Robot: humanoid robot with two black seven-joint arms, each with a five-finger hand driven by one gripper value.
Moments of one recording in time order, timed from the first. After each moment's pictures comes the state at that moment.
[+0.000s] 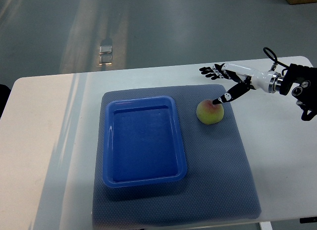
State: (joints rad) left arm -0.04 0.00 -0.04 -0.16 0.01 0.05 0.09; right arm 0.88 -0.45 0.46 0.69 -1.15 0.44 0.52
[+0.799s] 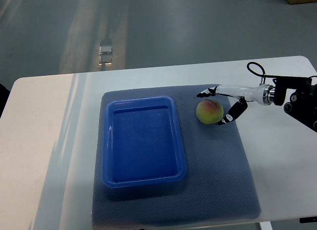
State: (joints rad) left arm -0.04 0.00 -0.04 -0.16 0.01 0.05 0.09; right arm 0.90 -0.44 0.30 0.70 -1.41 0.30 0.56
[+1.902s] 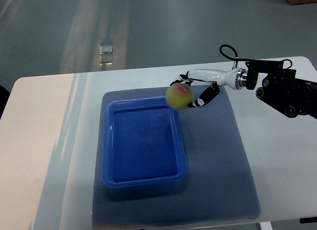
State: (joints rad) left arm -0.04 0.00 -0.04 -0.16 0.01 0.05 0.09; right arm 1.05 -0.25 0.27 0.65 -1.39 0.27 0.55
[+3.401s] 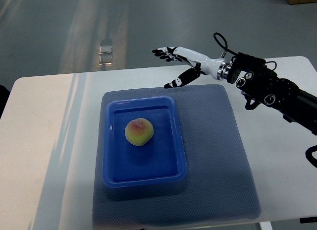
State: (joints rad) left arm -0.03 0.00 -0.04 -0.15 0.01 0.05 0.09; right arm 1.03 -0.15 0.35 0.49 -0.82 0.19 0.50
